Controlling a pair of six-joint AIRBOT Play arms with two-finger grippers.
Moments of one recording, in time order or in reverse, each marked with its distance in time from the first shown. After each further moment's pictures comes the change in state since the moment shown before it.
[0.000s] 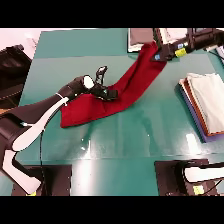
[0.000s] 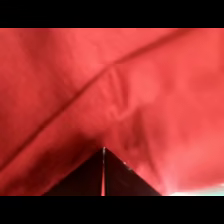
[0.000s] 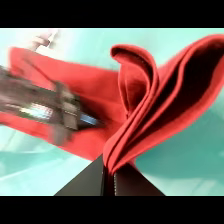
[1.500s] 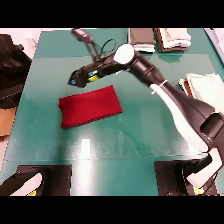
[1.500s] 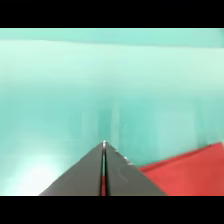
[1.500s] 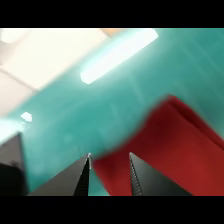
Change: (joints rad) left arm 0.589 0.766 0.070 0.386 -0.311 0.029; right arm 0.611 -0.258 0.126 0.062 -0.405 -0.024
